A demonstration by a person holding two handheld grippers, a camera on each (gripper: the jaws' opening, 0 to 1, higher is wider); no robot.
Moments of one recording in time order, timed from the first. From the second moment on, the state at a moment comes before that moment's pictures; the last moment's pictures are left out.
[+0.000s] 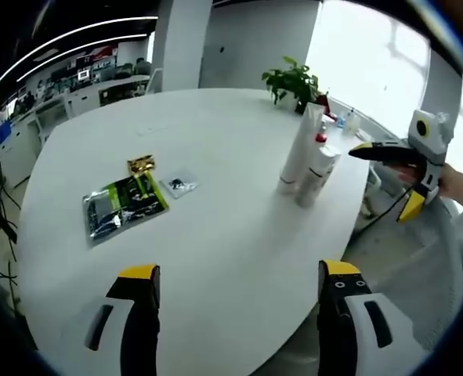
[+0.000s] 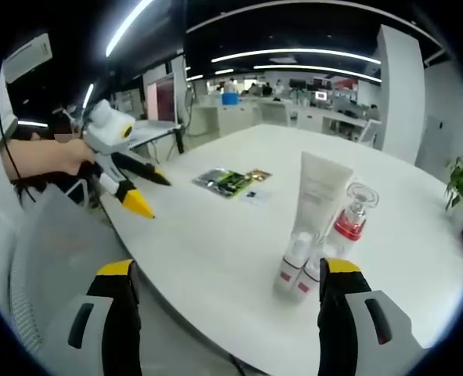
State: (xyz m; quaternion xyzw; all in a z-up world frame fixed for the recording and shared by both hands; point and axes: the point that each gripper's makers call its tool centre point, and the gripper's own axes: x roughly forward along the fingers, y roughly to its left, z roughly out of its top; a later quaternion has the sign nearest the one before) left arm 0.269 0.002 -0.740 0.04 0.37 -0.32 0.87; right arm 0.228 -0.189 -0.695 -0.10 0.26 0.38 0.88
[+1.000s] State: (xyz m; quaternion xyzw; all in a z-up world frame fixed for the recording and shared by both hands) left arm 0.352 0.062 -0.794 -0.02 0.42 -0.18 0.89; right arm 0.234 -0.199 -0.698 -0.07 0.27 0.35 0.89
